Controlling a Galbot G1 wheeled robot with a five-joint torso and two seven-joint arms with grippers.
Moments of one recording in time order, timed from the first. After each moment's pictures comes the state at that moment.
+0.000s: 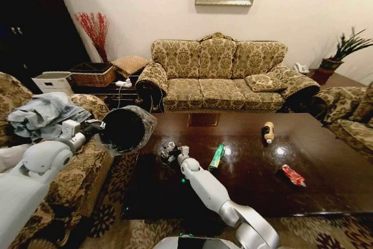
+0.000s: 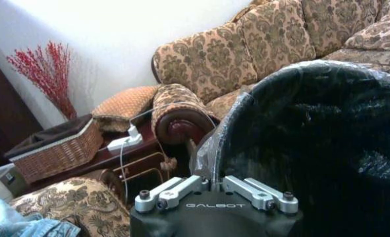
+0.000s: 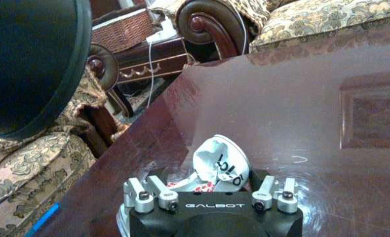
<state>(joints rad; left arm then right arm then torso) 1.38 -0.60 -0.88 -1.98 -0.65 0.48 0.09 -0.64 1.61 -0.17 0.91 0.59 -0.11 0.02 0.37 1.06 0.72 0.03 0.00</state>
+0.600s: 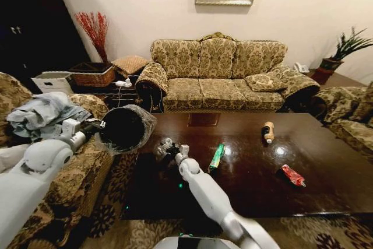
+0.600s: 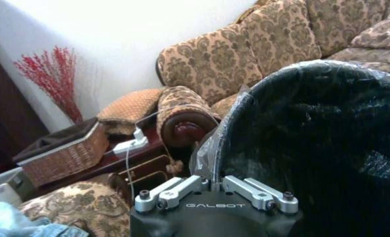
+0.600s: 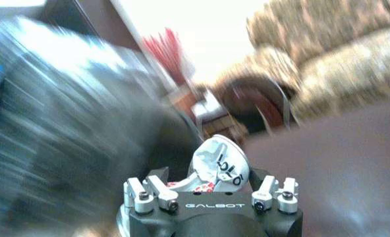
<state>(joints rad) 1.35 -0.57 -0.86 -1.95 -0.65 0.47 0.07 -0.89 1.61 -0.08 1.46 0.59 -0.19 0.06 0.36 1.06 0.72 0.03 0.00</state>
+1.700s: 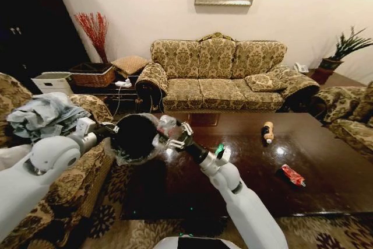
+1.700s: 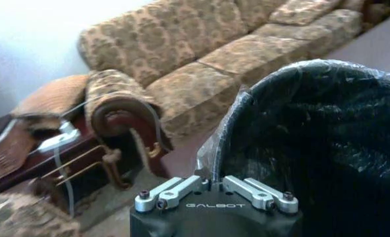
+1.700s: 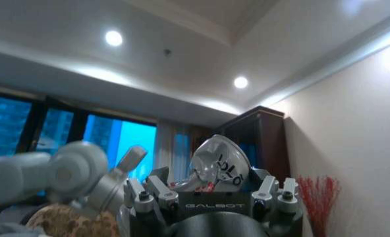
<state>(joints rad) 1.40 -0.38 -0.82 -2.20 -0.87 0.67 0.02 -1.02 1.32 -0.01 1.98 0.44 0.14 -0.52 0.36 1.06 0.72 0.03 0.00</state>
